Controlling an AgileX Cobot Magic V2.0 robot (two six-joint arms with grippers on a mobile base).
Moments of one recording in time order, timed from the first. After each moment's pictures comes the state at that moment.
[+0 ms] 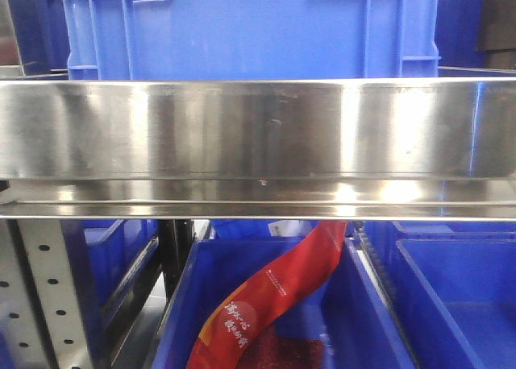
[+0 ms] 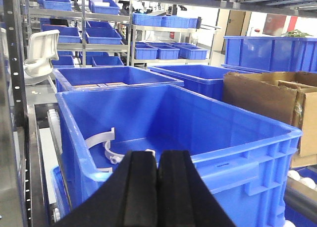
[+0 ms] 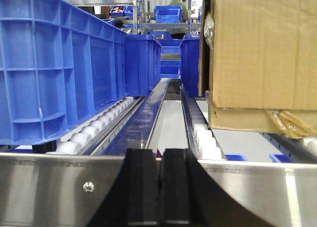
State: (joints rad) left arm -0.46 0.72 -0.84 -0.06 0.18 -0.01; right arm -0.07 0.00 0.00 0.00 0.02 0.04
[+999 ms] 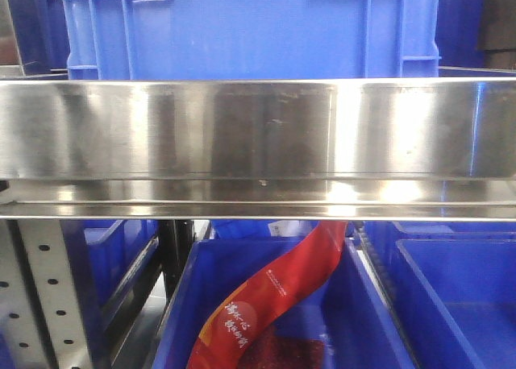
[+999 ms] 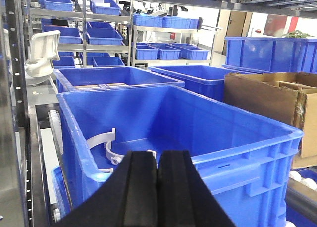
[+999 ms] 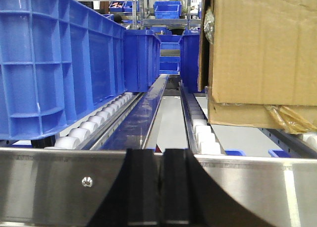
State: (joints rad) left arm -0.46 0.72 -0.84 -0.06 0.18 -0.01; right arm -0.07 0.00 0.00 0.02 0.03 0.03
